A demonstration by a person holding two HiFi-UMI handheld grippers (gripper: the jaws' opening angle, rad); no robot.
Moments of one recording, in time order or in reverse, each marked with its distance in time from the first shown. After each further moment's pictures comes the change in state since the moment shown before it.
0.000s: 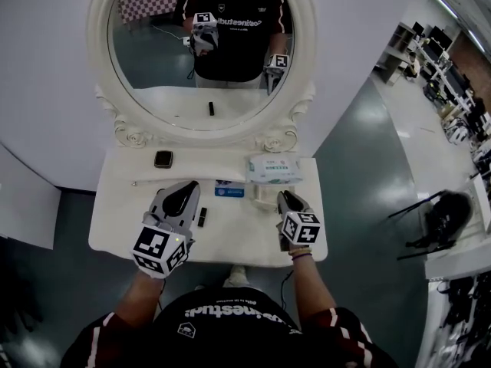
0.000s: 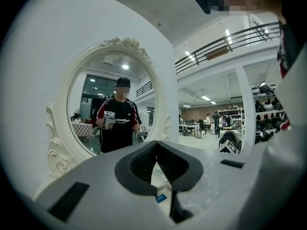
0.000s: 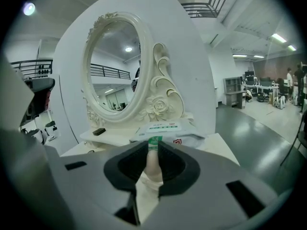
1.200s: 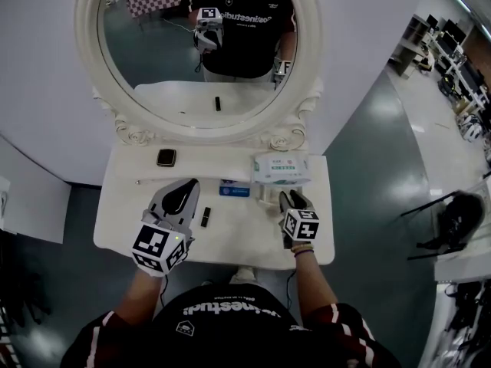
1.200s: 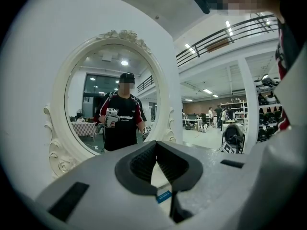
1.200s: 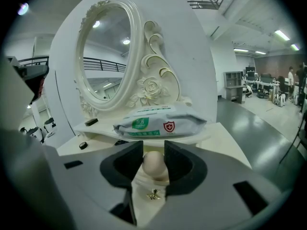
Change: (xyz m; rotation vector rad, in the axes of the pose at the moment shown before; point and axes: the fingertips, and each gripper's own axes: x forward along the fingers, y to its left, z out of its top) left arm 0.021 0.008 -0.010 0.037 0.066 0.035; right arm 0.042 -0.024 -0.037 0.005 0.086 -0.005
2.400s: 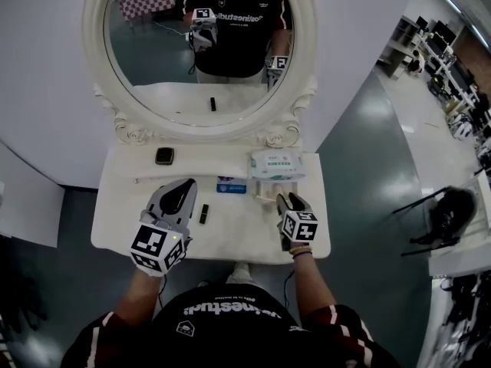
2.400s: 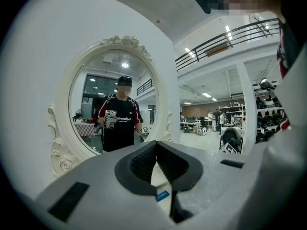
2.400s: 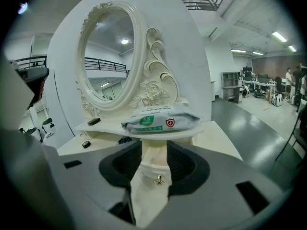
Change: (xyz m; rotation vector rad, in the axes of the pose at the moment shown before) left arm -0.022 -0.002 0.002 -0.019 -0.036 -0.016; right arm -0.029 0.008 -0.008 0.008 0.004 -0.029
